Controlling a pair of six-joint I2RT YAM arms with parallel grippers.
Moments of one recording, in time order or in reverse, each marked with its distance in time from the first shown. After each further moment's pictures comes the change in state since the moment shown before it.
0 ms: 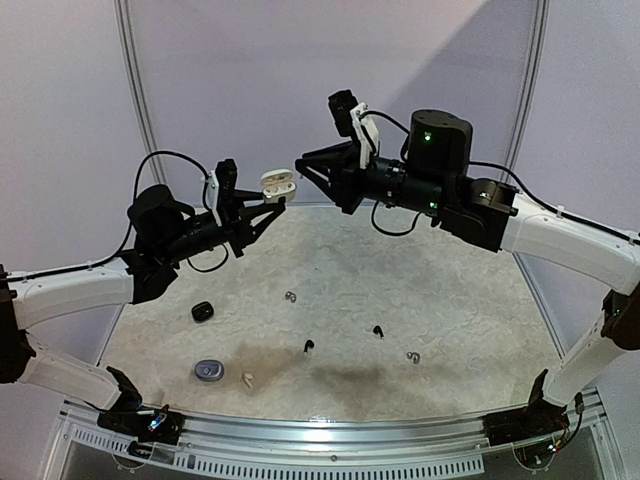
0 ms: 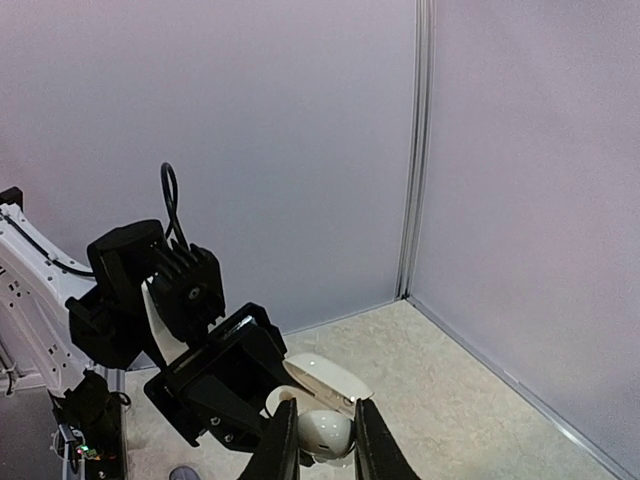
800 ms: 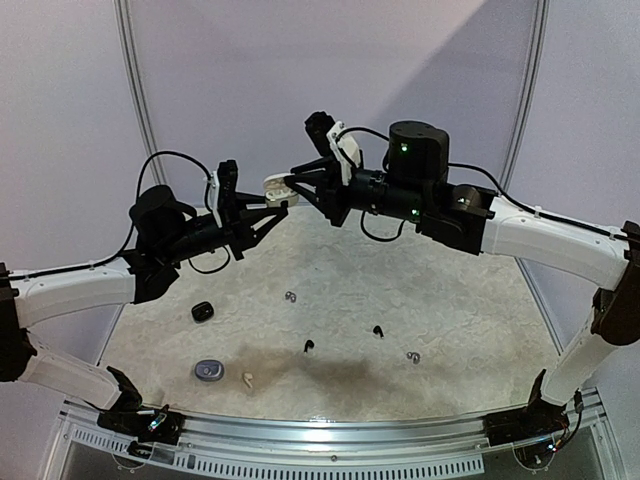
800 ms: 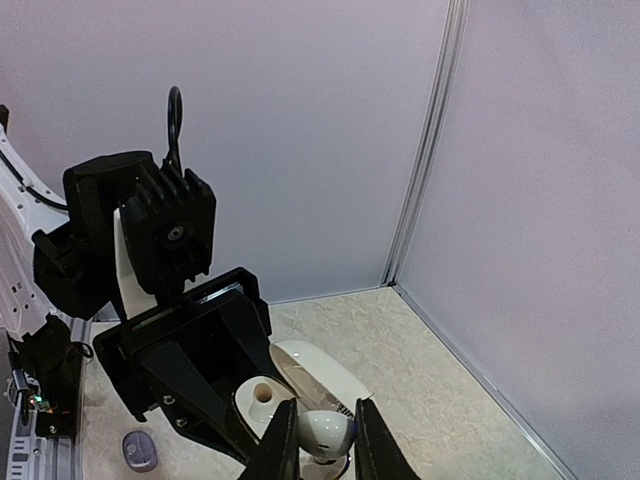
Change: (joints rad) left arm 0.000 0.010 0.000 0.007 0.062 -0.063; right arm 0.000 0.073 0.005 0.018 -0.025 -0.161
